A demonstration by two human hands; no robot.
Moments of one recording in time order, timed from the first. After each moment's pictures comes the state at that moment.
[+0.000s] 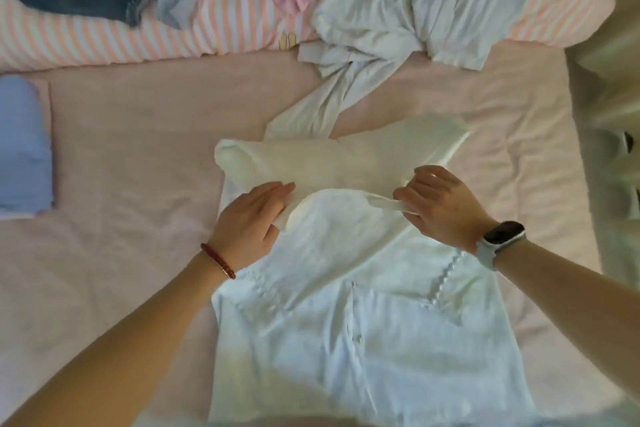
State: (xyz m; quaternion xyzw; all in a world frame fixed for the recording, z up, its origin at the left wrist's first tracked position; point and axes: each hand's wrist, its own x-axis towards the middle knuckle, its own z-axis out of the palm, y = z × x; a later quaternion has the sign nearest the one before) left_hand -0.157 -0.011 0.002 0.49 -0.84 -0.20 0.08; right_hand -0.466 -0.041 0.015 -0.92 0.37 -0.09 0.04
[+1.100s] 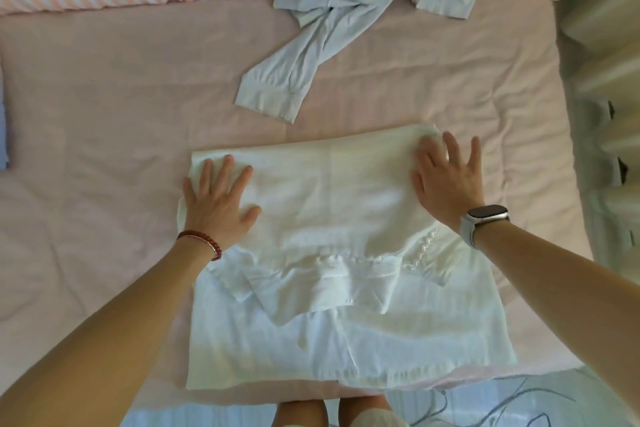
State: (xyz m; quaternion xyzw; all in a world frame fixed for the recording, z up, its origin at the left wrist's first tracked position) left_hand -0.145 0.049 -0.068 0.66 -0.72 -0.19 -0.13; right_hand -0.498 0.020 -0.040 -0.76 0.63 0.16 0.06
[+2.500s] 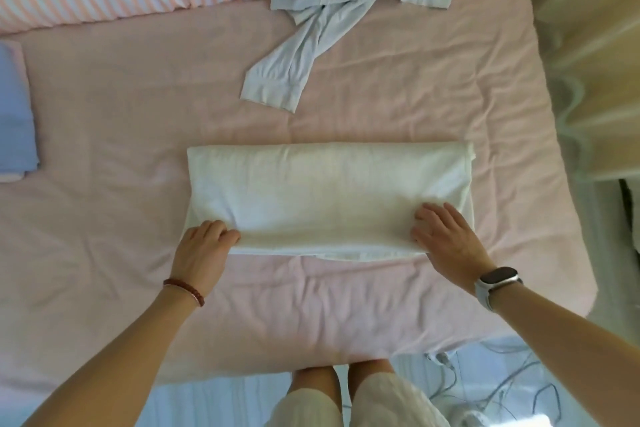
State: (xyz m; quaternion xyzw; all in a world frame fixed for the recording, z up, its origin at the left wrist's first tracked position) left_hand -0.110 0.130 -0.028 0.55 -0.83 -0.09 -0.04; right_hand -0.505 0.145 -0.017 -0.85 0.52 0.04 0.07
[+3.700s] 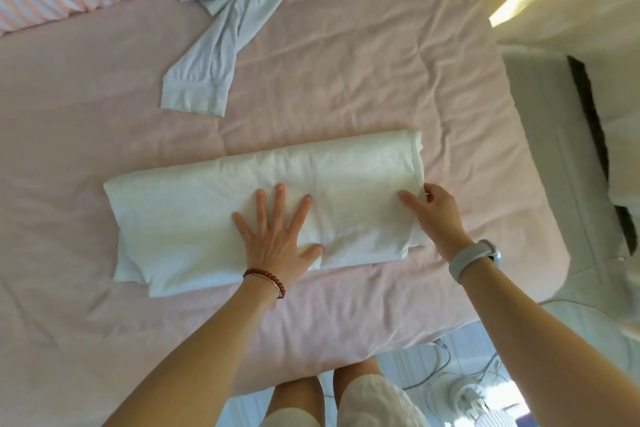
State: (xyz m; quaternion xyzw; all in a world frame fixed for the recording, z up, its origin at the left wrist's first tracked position) left_hand -0.291 0.125 -0.082 0.59 -0.76 -0.19 -0.19; right_hand -0.546 0.124 -0.048 -0.26 0.82 -0.21 0.46
